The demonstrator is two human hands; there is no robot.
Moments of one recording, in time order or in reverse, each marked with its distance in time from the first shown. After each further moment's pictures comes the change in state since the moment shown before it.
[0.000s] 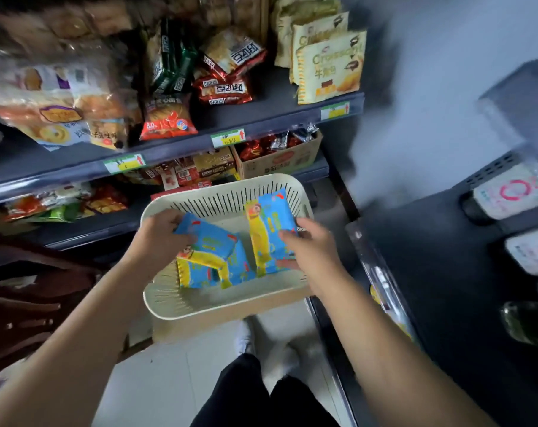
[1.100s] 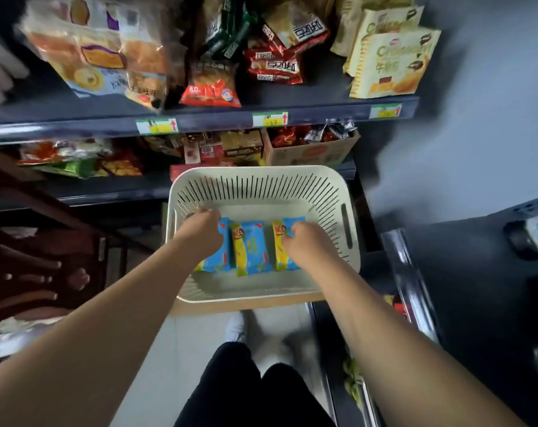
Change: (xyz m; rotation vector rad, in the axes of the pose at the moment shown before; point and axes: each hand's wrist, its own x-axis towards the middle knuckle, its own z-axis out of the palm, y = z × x) left_hand 0.046 -0.071 0.045 0.517 -0.194 -0.096; right_hand 0.053 0.031 0.066 -1.217 -0.103 -0.057
